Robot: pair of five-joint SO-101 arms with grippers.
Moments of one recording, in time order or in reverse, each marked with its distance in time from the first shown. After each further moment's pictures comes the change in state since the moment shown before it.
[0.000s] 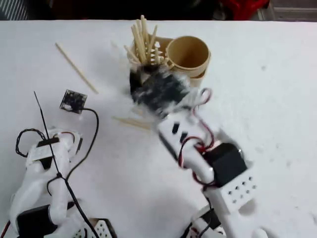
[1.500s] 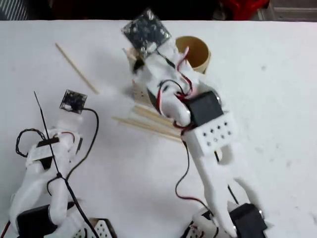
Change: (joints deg) left arm 0.0 0.0 0.0 0.0 0.0; right arm 3.9 25.3 -21.3 21.3 -2.0
